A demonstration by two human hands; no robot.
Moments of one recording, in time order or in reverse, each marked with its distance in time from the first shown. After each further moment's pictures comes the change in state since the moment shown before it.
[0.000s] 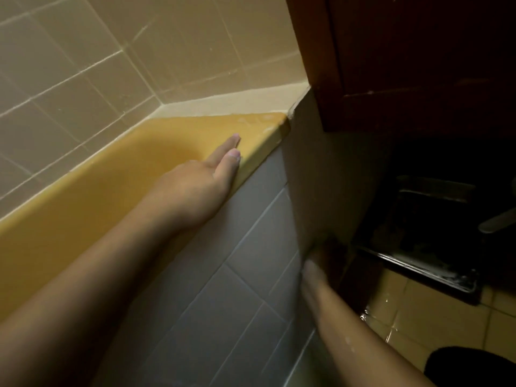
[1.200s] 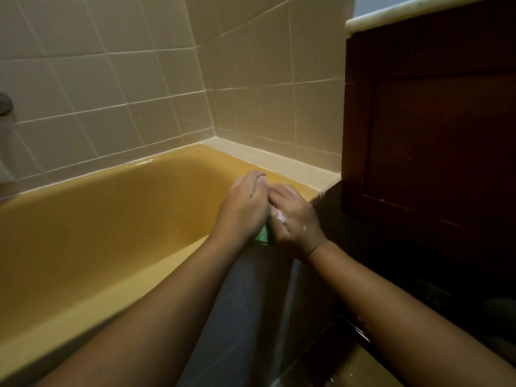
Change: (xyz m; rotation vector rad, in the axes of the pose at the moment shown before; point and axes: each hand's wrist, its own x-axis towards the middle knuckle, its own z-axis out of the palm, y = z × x) left_hand -0.009 0.016 -0.009 -0.708 0.582 -0.032; right_hand -0.109 -0.259 0.040 -0.448 -0.964 -1.777
